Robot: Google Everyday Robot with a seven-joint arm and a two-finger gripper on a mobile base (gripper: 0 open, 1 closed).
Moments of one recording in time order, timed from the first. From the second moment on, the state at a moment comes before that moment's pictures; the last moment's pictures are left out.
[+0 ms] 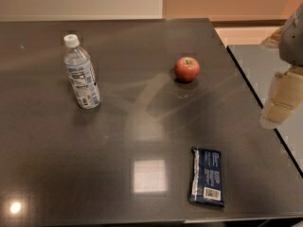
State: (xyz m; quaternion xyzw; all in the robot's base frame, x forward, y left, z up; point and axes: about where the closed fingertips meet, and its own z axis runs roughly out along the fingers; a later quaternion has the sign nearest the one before) arm 0.438 -0.217 0.976 -0.60 0.78 -0.03 0.16
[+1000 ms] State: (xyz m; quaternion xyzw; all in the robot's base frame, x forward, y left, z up) arm 0.432 -0.199 0.956 -0.64 0.74 0.01 0.19
